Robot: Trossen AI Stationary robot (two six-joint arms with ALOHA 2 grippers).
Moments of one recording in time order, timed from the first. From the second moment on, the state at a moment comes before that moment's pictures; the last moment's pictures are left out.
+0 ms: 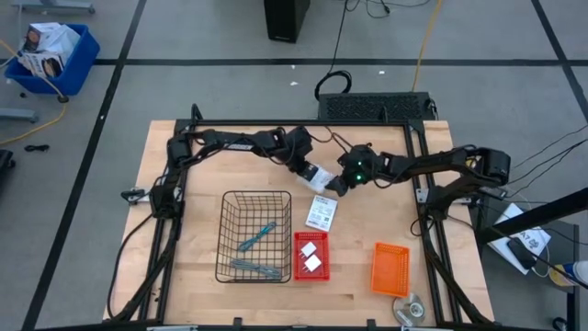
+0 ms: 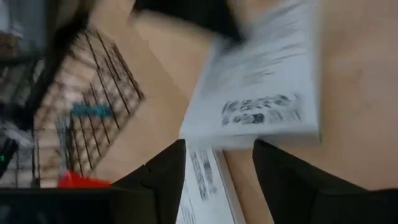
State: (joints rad) left arm 0.38 2.11 1.46 -0.34 0.36 -0.52; right arm -0.38 1.45 0.54 0.22 -0.32 0.66
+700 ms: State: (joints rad) left arm 0.36 2.02 1.47 -0.68 0.13 -0.48; right arm -0.39 1.40 0.54 0.14 -0.18 0.69
